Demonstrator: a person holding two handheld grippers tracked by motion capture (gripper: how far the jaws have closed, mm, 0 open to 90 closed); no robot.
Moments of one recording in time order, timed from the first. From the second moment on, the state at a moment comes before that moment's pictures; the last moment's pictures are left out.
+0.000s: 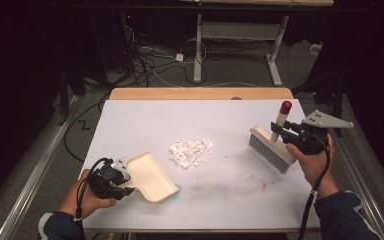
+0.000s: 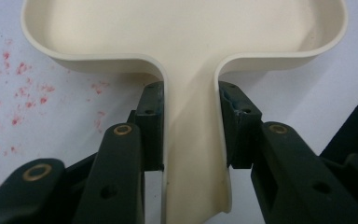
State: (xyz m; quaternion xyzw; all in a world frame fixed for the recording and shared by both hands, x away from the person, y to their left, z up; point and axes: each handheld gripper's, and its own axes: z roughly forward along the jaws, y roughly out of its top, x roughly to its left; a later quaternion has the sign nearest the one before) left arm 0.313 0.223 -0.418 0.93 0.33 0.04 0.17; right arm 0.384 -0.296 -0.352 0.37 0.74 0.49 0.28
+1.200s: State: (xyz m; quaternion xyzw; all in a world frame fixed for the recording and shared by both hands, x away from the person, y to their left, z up) left arm 0.322 0.215 -0.430 0.93 0.32 0.03 0.16; right arm 0.448 -0.108 -0.389 0.28 0.78 0.51 0.26
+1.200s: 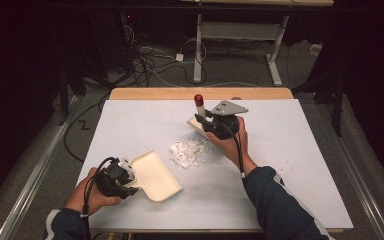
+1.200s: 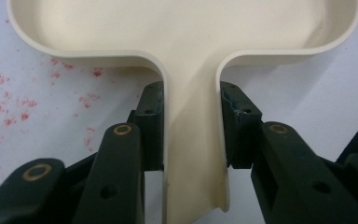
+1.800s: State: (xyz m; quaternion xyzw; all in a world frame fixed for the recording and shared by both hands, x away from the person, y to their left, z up) left arm 0.342 0.204 -0.427 0.93 0.32 0.02 0.16; right arm 0.421 -0.086 -0.391 0.19 0.79 0.53 0.22
